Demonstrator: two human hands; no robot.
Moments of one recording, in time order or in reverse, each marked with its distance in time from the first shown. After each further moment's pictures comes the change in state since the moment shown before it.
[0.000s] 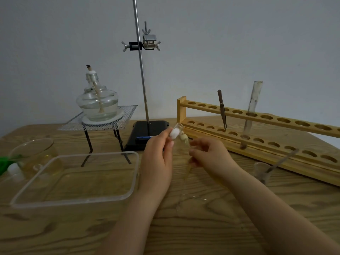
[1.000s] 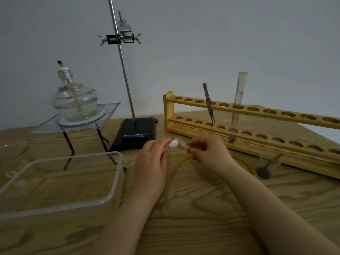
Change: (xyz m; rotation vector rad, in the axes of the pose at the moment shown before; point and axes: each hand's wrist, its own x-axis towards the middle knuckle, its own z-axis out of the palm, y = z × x) left_hand -0.008 -0.013 0.028 0.240 -0.130 0.043; right_hand 0.013 0.030 -0.027 -0.183 0.057 -0.088
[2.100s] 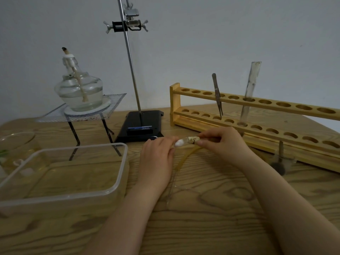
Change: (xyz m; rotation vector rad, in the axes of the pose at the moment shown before) left_hand 0.002 -0.015 0.011 0.122 -0.073 0.007; right_hand 0.004 0.009 -0.017 -0.103 -0.012 -0.123
